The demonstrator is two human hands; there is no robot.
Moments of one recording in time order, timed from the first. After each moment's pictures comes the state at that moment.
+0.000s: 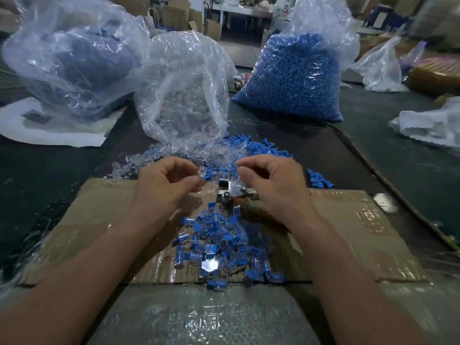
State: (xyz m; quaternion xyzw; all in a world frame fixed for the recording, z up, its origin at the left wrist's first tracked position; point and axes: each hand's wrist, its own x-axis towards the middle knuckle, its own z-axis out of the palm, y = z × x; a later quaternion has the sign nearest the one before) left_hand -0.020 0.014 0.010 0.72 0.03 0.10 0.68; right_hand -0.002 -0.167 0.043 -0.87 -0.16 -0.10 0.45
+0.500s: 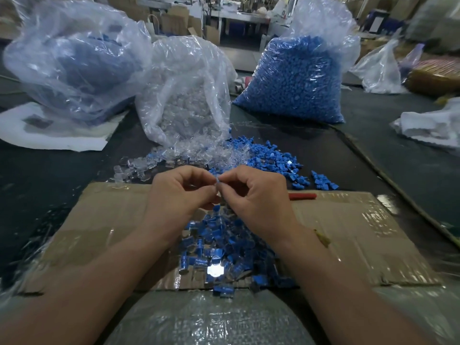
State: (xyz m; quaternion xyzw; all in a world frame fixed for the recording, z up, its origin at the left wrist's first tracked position) left_hand -0.028 -0.001 0.020 0.72 -0.02 0.10 0.69; right_hand -0.013 -0.140 0.027 -0.85 -0.26 -0.22 0.40
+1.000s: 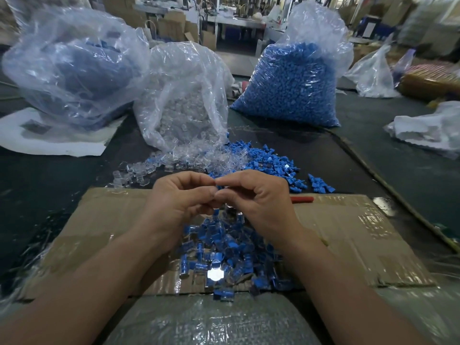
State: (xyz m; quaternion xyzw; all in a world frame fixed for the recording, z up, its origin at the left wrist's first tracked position) left_hand -0.025 0.005 0.025 0.58 0.01 -0.01 0.81; right_hand -0.008 -0.146 0.025 -0.80 -0.31 -0.18 0.48
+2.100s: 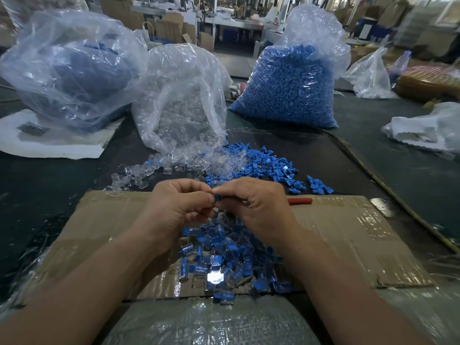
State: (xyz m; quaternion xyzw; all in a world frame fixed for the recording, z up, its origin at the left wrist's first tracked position) left_hand -0.021 0.009 0.020 0.63 0.00 -0.05 0.78; right_hand -0.009 -0.149 0.027 -0.82 -0.37 -0.20 0.39
